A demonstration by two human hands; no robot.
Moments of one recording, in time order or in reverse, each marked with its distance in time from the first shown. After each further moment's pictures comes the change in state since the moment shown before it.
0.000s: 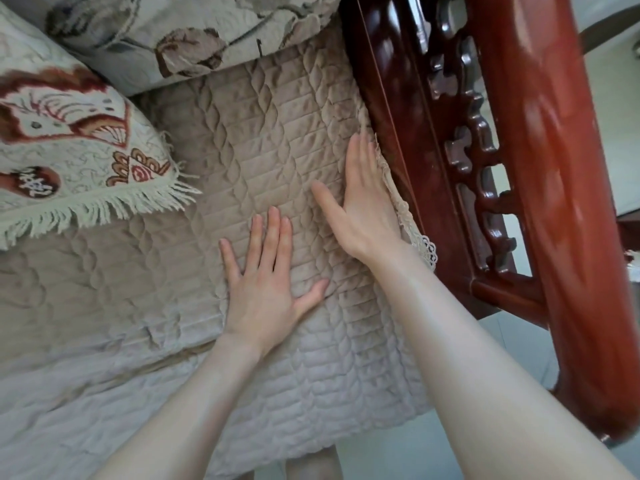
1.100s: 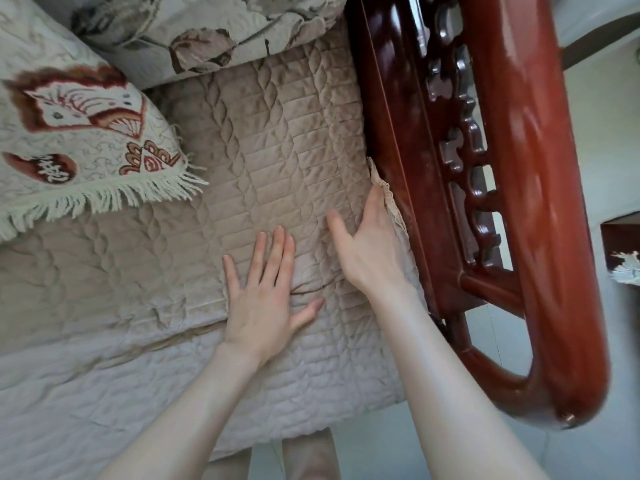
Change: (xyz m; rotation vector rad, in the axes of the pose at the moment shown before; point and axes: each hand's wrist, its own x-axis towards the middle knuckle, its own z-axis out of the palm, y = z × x) left_hand -0.031 0.001 0.002 0.035 -0.130 0.010; right_hand -0.051 -0.003 0.001 0.137 -0.057 0.333
